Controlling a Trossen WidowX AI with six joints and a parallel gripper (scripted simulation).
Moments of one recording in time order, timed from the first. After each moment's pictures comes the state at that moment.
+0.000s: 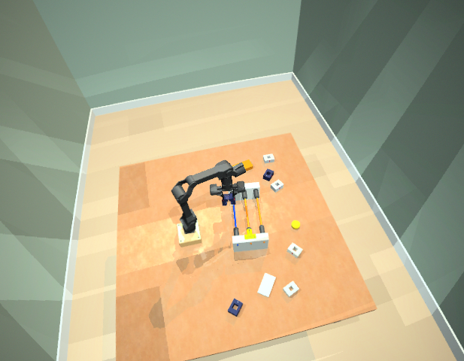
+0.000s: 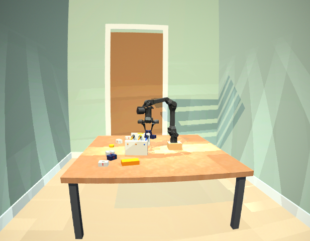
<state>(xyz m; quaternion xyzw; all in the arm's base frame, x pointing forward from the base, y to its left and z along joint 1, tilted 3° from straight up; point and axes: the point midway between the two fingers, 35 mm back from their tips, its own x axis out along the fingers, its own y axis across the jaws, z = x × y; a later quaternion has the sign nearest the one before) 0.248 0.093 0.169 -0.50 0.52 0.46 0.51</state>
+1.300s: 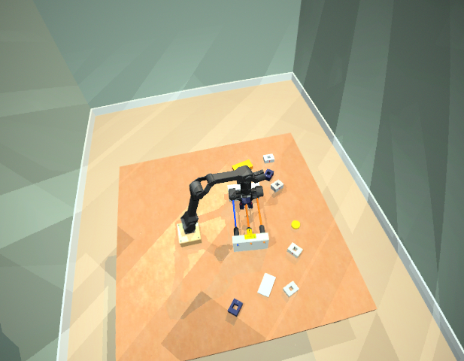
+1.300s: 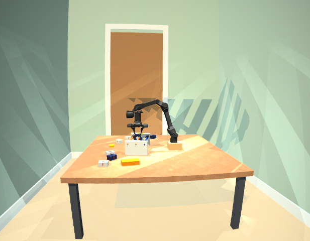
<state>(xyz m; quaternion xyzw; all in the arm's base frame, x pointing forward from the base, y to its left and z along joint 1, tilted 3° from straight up) 0.345 0.070 0.136 -0.50 0.52 0.45 0.52</state>
